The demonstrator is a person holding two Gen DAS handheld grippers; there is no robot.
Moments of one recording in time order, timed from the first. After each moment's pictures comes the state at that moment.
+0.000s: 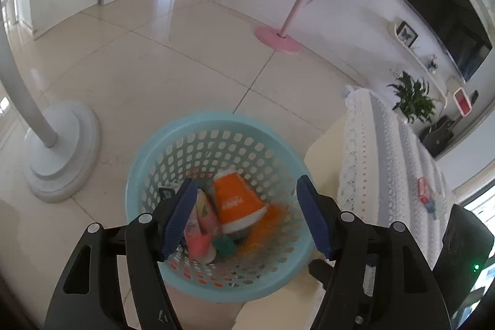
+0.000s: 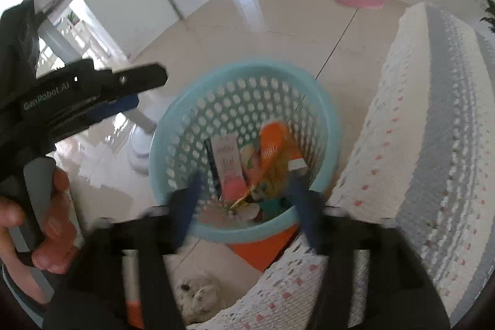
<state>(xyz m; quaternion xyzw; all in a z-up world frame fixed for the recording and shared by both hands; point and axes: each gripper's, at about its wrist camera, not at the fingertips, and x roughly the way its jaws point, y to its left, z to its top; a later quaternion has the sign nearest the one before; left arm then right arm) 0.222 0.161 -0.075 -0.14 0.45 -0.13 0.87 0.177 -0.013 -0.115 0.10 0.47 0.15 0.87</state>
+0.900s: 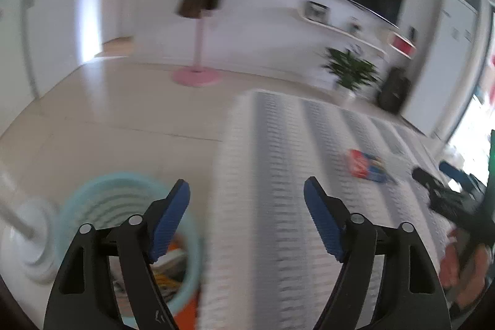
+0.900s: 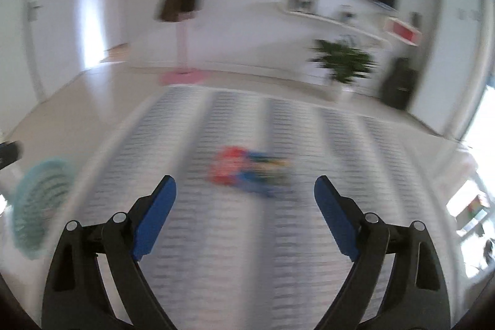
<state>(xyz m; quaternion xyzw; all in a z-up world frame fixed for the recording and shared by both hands) 0.166 -0.048 -0.021 0.01 0.34 -0.27 0.90 0.061 -0.292 -0.035 0.03 0.32 -0.24 0.92</state>
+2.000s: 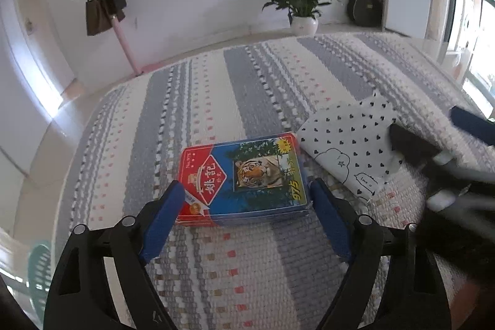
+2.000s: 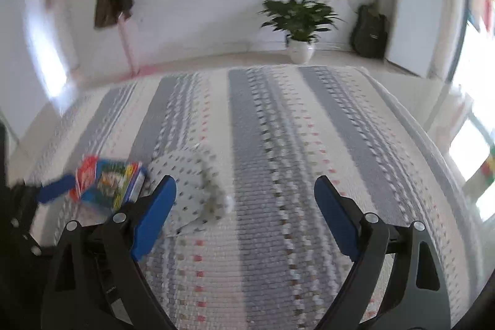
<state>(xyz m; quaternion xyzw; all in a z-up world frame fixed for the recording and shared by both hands) 0.158 -0.352 -0.118 0.21 0.36 -0.29 0.86 0.075 -0.446 -0.102 0.12 0.35 -0.27 0.89</state>
